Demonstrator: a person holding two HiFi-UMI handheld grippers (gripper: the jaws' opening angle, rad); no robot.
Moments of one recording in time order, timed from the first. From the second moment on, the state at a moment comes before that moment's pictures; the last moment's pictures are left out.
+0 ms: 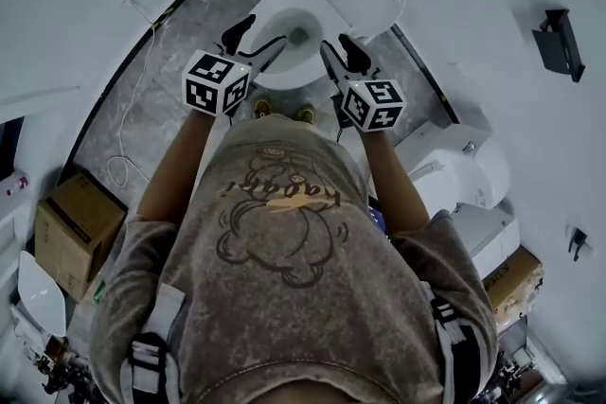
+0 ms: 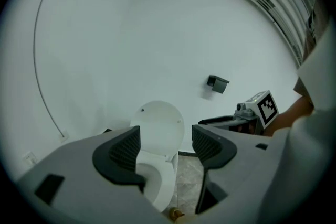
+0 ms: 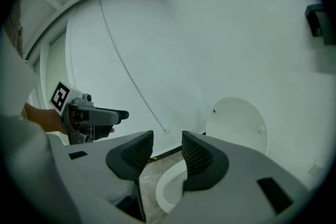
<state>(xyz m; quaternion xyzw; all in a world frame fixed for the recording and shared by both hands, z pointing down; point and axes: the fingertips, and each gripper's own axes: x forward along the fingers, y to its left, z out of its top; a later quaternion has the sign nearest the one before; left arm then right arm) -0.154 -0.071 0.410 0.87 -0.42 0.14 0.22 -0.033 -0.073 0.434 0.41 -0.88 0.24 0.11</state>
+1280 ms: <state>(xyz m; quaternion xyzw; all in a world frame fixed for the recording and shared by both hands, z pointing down) -0.153 -0.043 0.372 0.86 -0.49 0.06 0.13 0.040 -0.035 0.371 0.50 -0.86 0.12 0.02</state>
